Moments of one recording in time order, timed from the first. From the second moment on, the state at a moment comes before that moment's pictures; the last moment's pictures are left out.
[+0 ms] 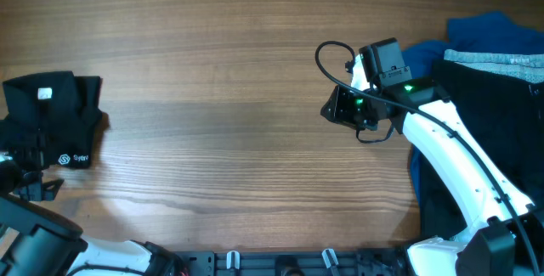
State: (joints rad) left arm 1.04 1.77 1.13 -0.83 0.48 -0.46; right arm 0.29 1.49 1.12 -0.82 -0.38 0.52
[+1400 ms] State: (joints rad) left arm 0.06 0.75 1.13 -0.93 0.12 -0.20; right arm 0.29 1.00 1.12 -0.64 -0.31 0.28
